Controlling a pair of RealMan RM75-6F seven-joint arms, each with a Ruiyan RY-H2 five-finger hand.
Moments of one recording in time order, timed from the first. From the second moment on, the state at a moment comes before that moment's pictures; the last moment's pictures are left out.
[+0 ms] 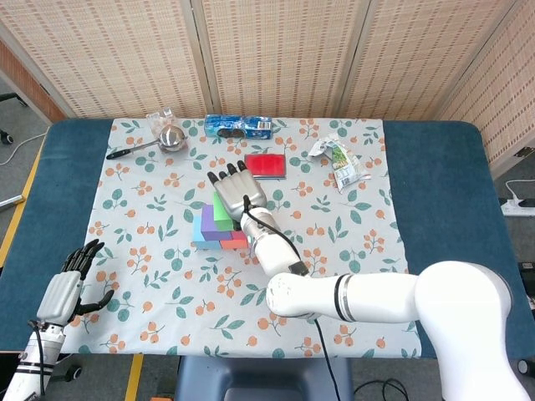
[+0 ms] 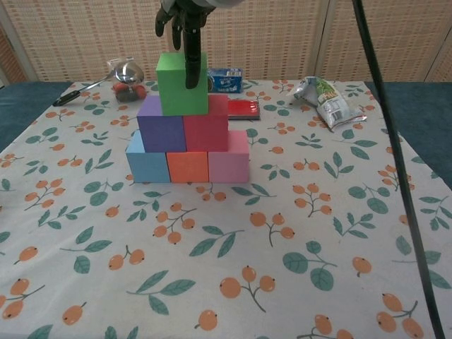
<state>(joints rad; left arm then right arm) -0.22 -1.26 -0.05 -1.55 1.45 1.31 -0.21 1.67 -1.38 0.28 -1.60 0.18 0.90 -0.99</state>
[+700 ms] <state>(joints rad) -0.42 -1.27 -0.10 -1.52 1.43 1.05 -0.16 1.25 -1.15 0.27 -1.73 -0.35 0.74 -0.49</state>
